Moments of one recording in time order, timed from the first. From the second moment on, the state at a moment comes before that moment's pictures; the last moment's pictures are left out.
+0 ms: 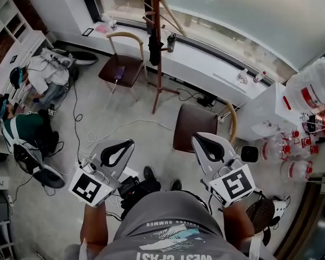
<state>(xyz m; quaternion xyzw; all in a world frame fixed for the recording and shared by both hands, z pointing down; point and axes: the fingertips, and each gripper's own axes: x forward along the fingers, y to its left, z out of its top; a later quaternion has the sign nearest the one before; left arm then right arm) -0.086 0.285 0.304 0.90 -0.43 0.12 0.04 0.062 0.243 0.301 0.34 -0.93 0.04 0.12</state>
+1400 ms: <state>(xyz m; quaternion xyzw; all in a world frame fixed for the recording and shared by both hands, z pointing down) -0.153 0.106 0.312 0.89 -0.44 0.11 0.05 -0.016 0.057 0.307 0.32 -0.94 0.04 0.13</state>
